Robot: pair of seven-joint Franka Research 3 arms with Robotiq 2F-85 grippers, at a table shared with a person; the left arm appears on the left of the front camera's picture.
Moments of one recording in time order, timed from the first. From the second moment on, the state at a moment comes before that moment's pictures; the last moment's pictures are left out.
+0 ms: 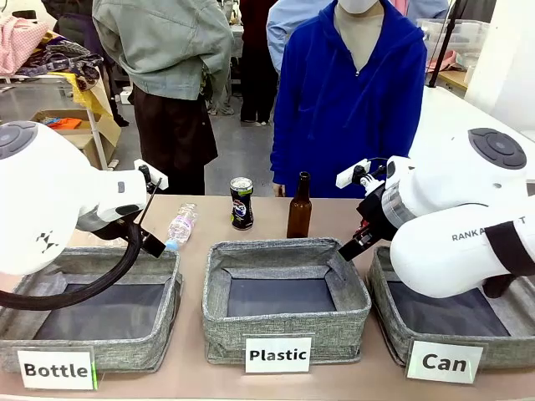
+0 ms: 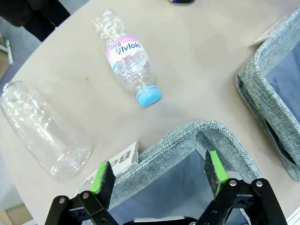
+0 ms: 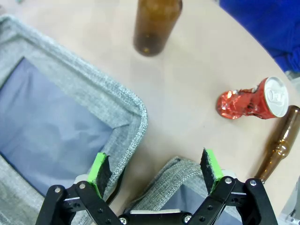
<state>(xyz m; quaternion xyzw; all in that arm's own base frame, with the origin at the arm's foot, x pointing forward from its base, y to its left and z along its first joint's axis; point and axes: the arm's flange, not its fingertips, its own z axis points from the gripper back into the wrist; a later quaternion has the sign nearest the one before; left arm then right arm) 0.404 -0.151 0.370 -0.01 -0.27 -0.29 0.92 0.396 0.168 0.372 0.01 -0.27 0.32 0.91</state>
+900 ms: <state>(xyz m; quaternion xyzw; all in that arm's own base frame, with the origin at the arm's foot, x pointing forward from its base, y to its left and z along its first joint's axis) 0.328 -0.198 0.454 -0.21 -0.19 -0.32 0.90 0.368 0.151 0.447 0.14 -0.20 0.20 0.95</state>
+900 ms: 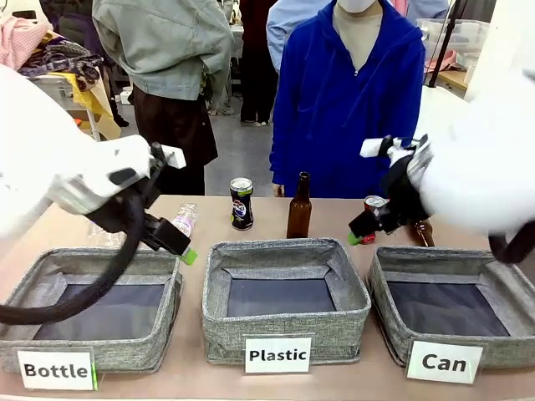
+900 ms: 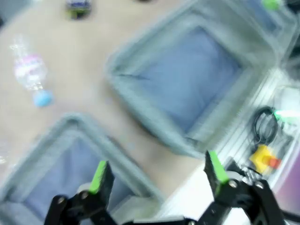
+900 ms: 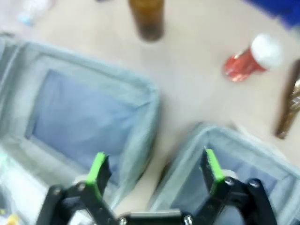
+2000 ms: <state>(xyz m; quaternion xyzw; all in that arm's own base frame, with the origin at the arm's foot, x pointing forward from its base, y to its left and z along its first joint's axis) 0.347 0.087 0.454 -0.64 -0.18 0.07 0.75 0.301 -0.197 0.368 0.67 -0.18 -0.21 0.69</state>
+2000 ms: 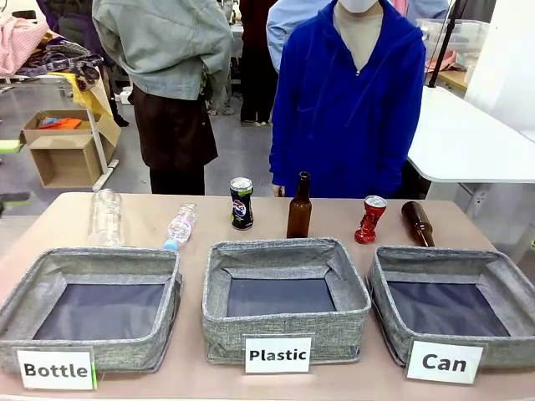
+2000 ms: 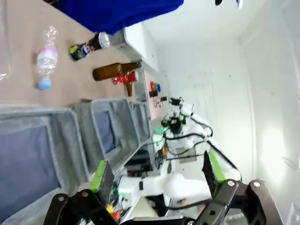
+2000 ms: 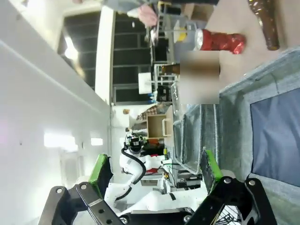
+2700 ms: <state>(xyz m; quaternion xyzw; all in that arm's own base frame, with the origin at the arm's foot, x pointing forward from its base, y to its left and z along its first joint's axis) 0.360 0.071 0.460 -0.64 -0.19 0.11 0.74 0.300 -0.197 0.366 0.66 -0.18 -0.21 0.70</state>
